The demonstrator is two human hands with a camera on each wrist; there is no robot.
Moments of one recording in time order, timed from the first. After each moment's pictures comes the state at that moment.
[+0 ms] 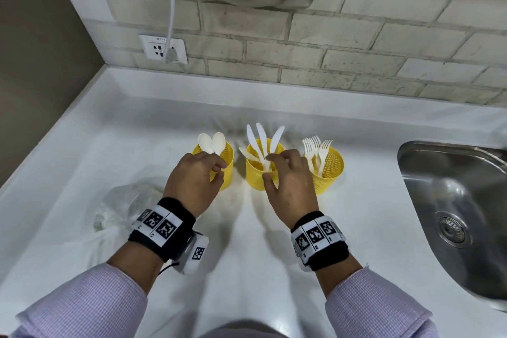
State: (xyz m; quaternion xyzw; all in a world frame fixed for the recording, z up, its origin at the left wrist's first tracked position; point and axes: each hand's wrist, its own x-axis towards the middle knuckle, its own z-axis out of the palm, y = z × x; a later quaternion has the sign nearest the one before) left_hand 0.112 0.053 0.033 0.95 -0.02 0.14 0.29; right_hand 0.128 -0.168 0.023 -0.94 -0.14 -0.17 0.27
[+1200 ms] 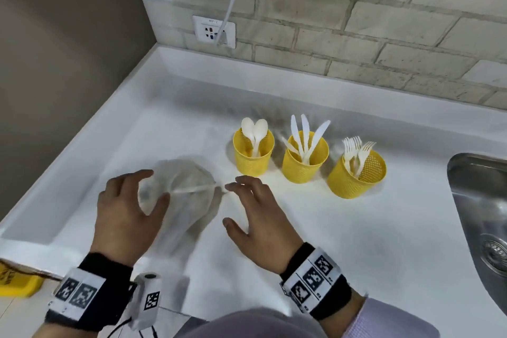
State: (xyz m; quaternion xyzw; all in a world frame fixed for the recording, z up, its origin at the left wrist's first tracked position) left_hand -0.029 0.164 0.033 0.93 0.19 0.18 0.25; right_hand 0.043 -0.086 0.026 -0.86 -0.33 0.07 0.37
